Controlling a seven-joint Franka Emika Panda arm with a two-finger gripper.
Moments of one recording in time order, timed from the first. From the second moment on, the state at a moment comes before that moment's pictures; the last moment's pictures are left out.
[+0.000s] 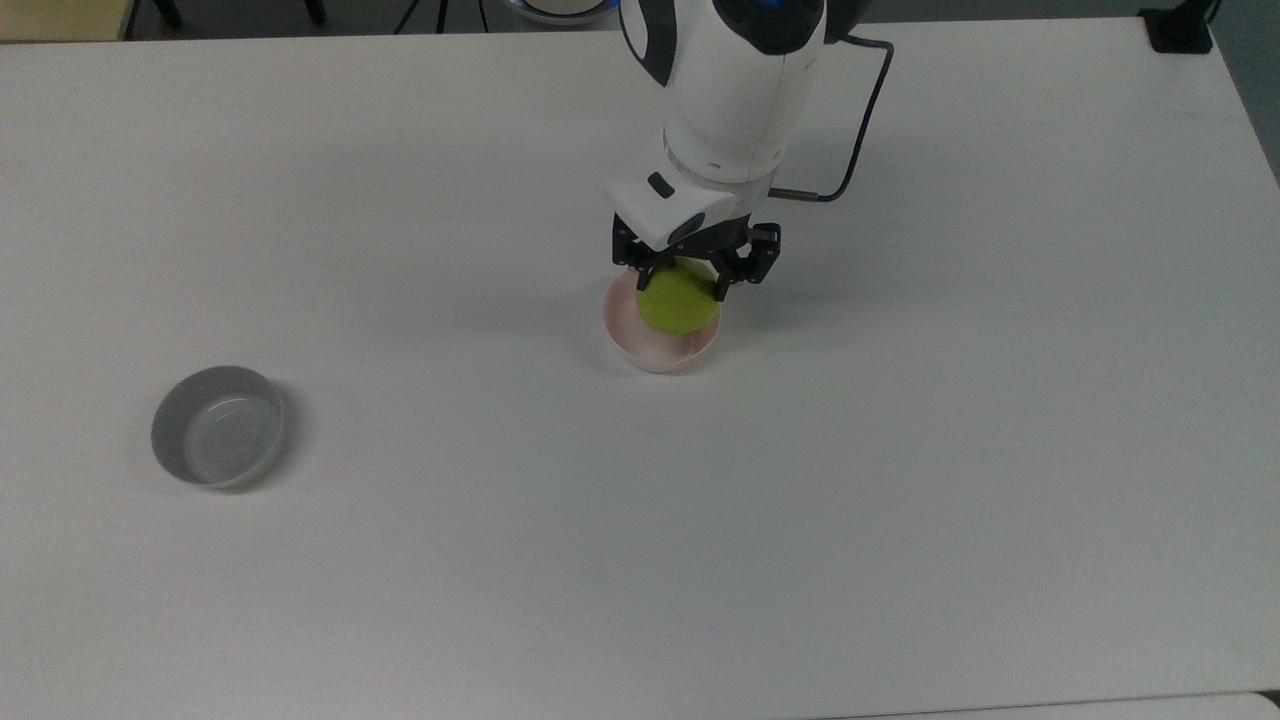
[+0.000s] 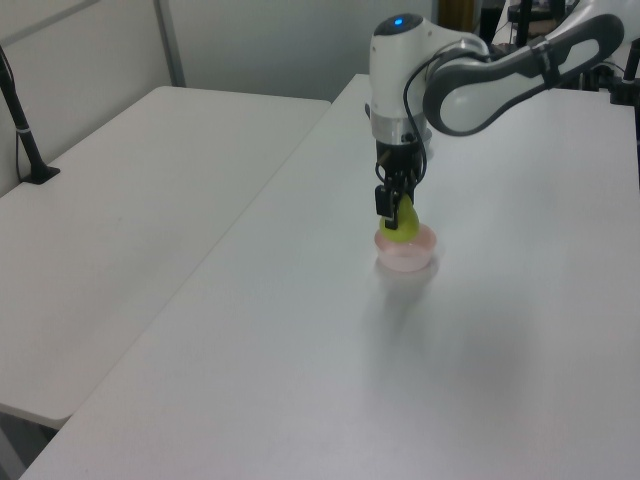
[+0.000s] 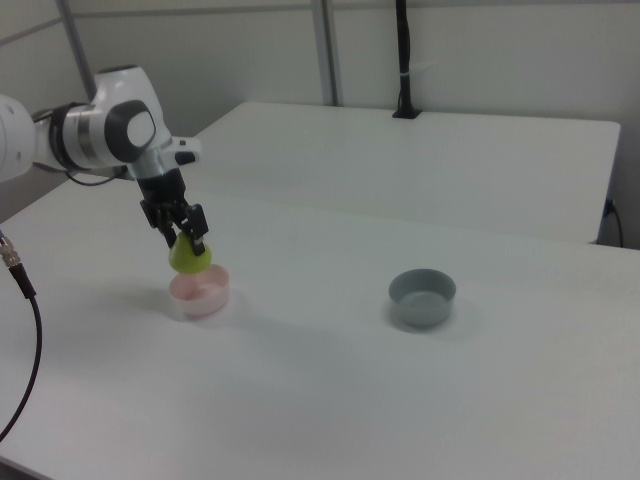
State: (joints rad) arm 0.26 0.37 0.02 -1.62 -0.11 1.98 0.40
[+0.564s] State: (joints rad) arm 0.25 0.27 0.01 -1.58 -0.11 1.86 0.36
